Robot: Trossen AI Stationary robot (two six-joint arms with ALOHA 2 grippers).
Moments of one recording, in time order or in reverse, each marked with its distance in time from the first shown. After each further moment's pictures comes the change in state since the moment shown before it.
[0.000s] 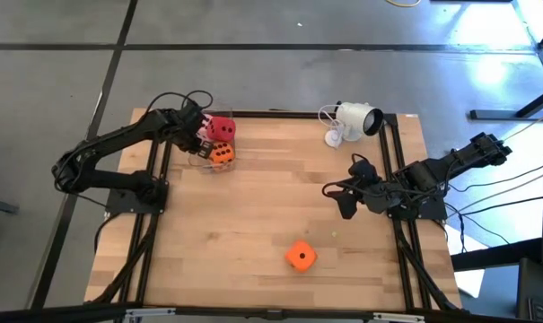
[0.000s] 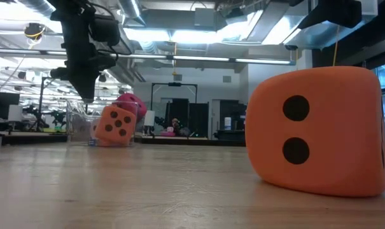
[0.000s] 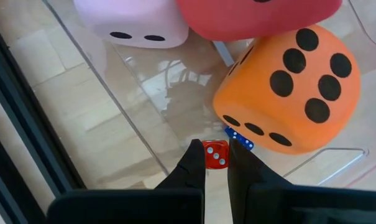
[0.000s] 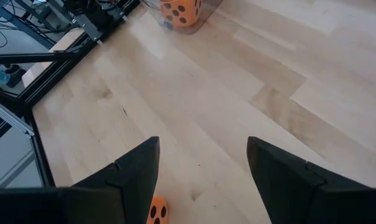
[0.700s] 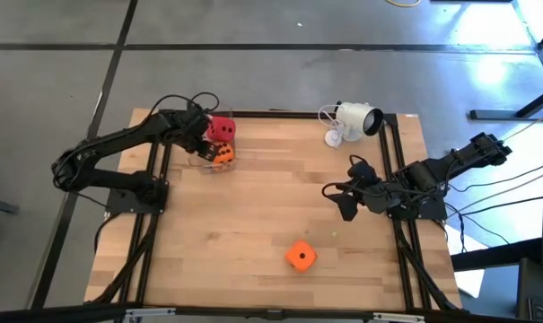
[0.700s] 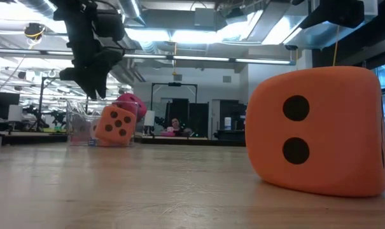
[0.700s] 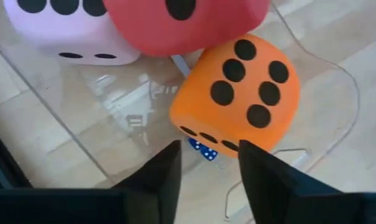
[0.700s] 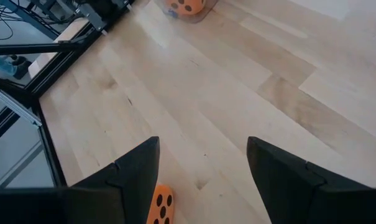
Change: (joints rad) left arm -0.077 0.003 0.000 0.081 0.037 -0.023; right arm 0.000 0.000 0.000 0.001 -0.047 0.008
